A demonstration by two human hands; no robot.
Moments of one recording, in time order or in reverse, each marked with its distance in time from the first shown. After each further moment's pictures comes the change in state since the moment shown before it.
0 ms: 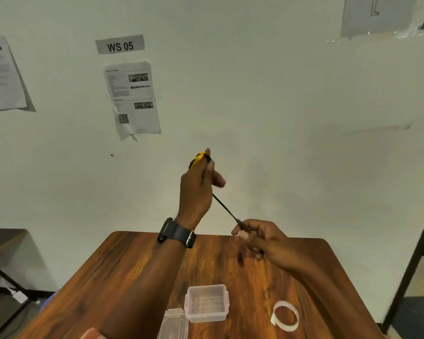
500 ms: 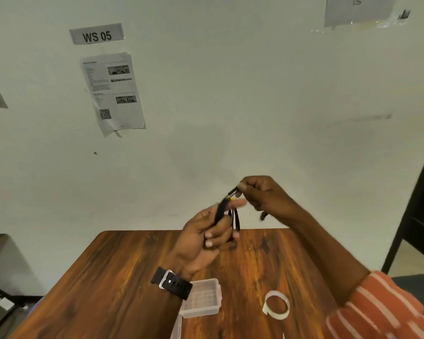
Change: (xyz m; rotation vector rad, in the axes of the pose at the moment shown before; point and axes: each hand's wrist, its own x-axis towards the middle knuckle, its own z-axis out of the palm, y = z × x) left_hand -0.085 0.006 0.006 -1.248 -0.738 -0.503; right_hand 0.041 -0.037 -0.048 -0.040 0.142 -0.088
